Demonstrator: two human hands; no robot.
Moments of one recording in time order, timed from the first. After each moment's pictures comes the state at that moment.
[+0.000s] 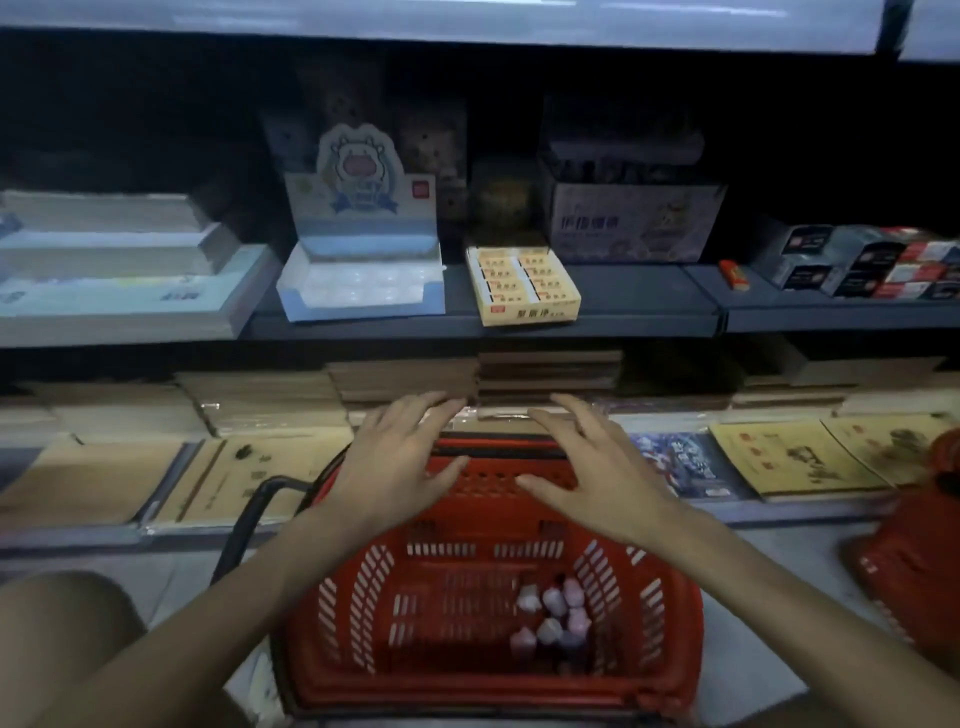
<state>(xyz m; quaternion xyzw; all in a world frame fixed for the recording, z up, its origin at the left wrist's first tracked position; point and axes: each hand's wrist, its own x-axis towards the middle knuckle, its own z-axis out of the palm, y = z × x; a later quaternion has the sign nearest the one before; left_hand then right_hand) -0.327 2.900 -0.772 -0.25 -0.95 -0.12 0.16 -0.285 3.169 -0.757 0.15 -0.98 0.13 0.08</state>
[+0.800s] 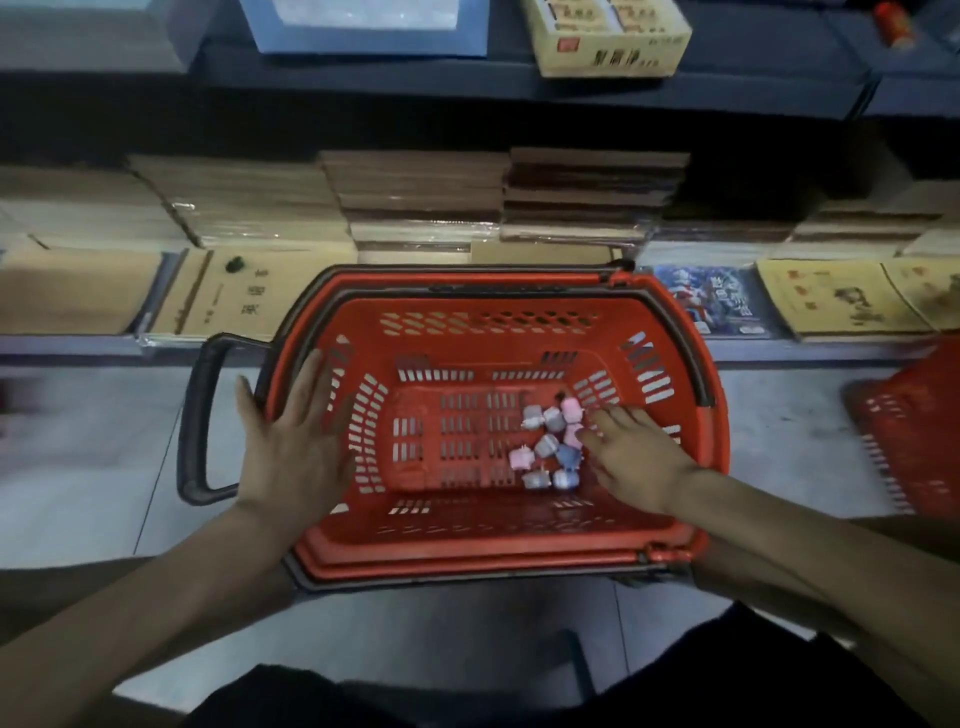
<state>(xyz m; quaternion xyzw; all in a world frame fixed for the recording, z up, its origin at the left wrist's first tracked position) -0.204 2.788 -0.904 -0.13 -0.98 0.17 -0.03 -0.207 3.189 -0.929 0.23 -0.94 -0.15 -0.19</state>
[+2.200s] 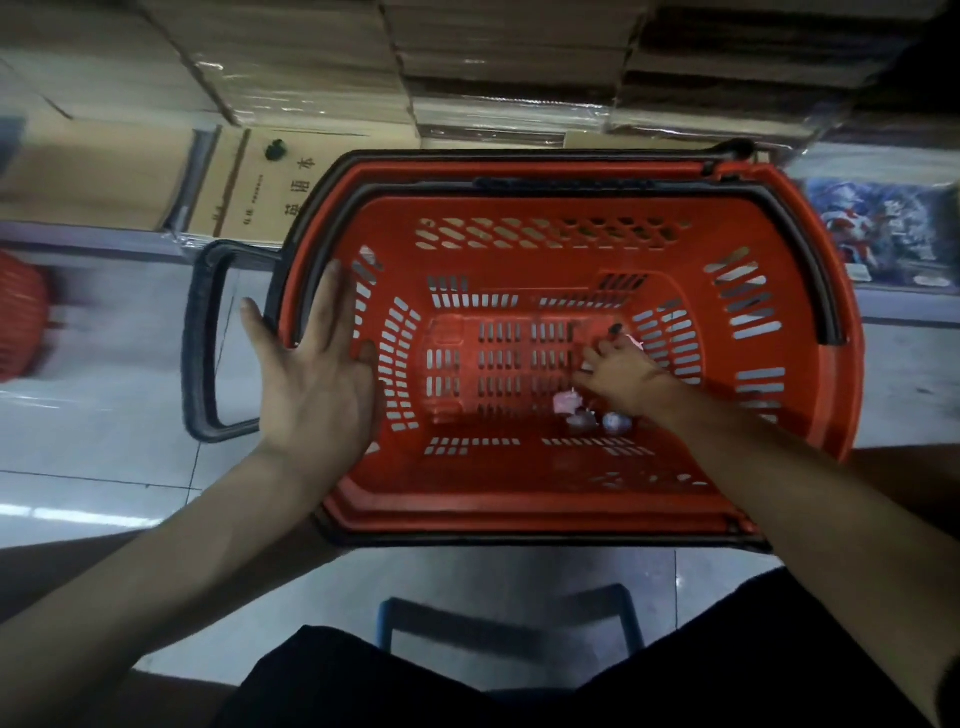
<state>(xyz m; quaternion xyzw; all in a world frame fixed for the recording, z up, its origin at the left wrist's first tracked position) -0.221 2.775 -0.901 -0.07 -0.96 0.23 -0.12 -0.313 3.116 -1.076 0.40 -0.84 -0.30 -0.23</state>
